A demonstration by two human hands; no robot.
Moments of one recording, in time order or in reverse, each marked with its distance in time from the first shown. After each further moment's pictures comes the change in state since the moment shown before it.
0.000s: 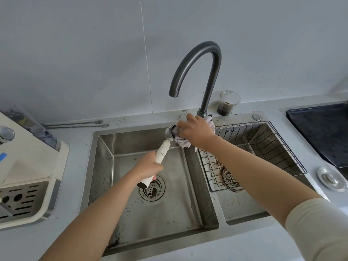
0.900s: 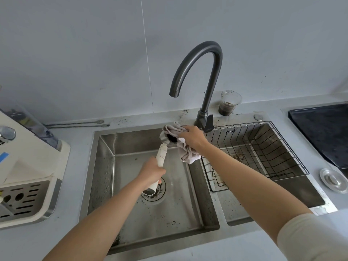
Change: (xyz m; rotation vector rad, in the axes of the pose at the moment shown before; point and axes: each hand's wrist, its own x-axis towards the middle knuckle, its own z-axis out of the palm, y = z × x) left_hand 0.005 -0.006 0.023 -0.168 0.121 -0.118; right_hand 0.002 -0.024 0.004 1.500 -0.082 0.674
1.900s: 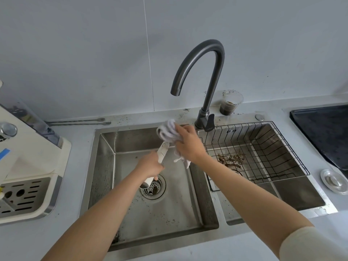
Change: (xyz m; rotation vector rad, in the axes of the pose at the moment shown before) left_hand -0.004 0.014 -0.015 0.326 -0.033 0.044; right_hand -0.011 0.014 0.020 -0.325 0.093 -0.309
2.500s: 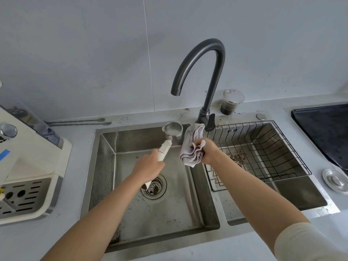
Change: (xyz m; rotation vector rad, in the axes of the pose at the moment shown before) left_hand -0.007 -0.006 -0.001 0.198 0.147 0.138; right_hand 0.004 0.043 -0.012 1.258 -0.073 0.749
